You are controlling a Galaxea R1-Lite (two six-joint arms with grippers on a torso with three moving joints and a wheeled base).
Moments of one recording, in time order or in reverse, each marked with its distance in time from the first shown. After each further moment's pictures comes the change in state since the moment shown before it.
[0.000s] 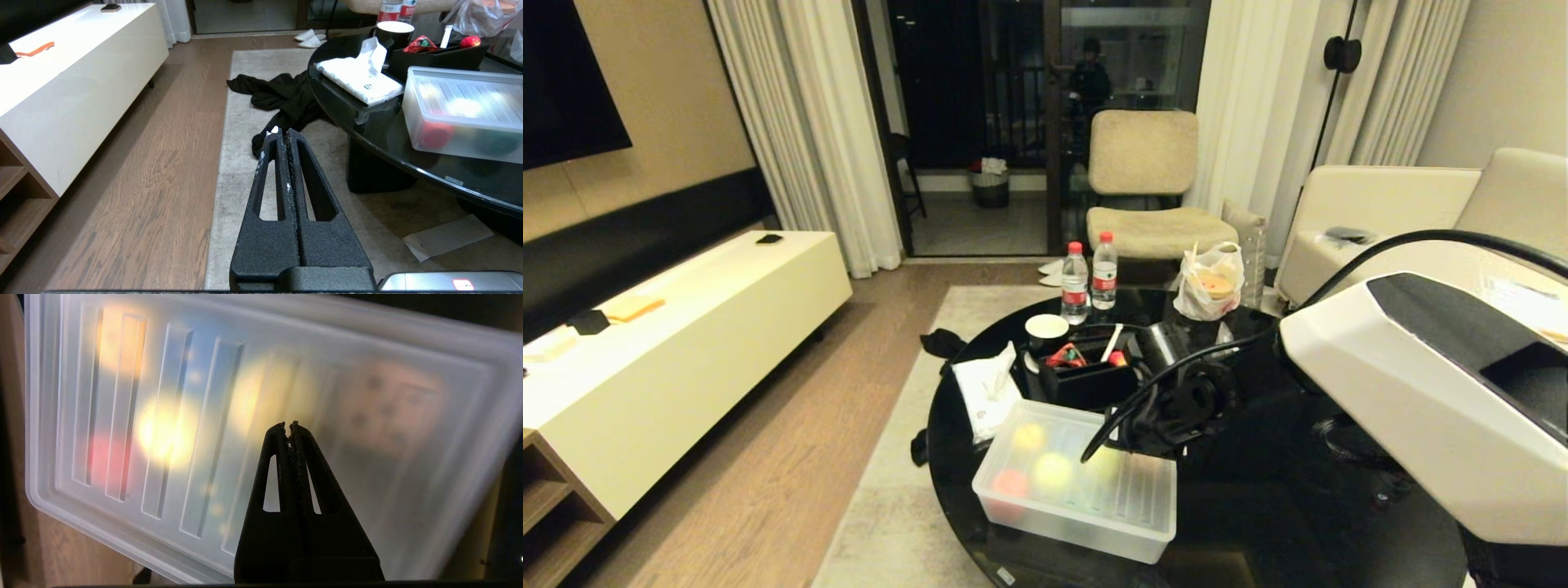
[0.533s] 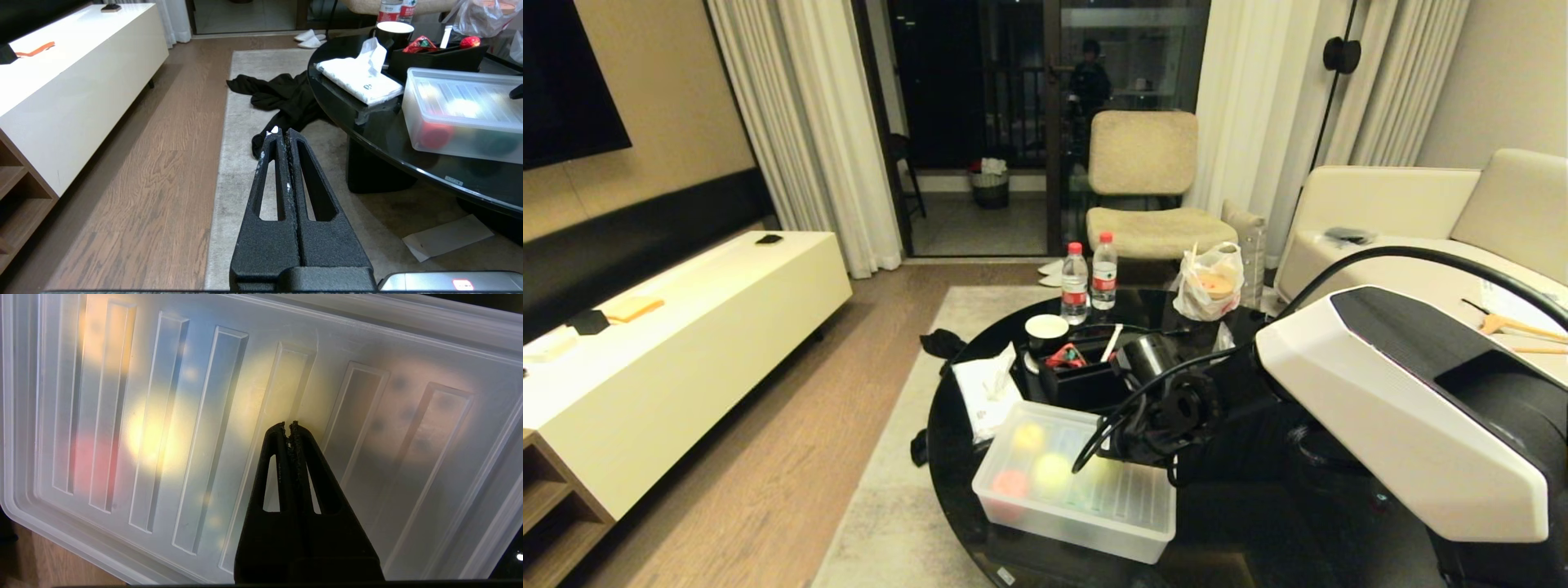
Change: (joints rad) left arm 0.000 0.000 0.000 0.000 0.000 0.000; right arm 0.011 0.054 -0.016 -0.003 -0.005 -0.001
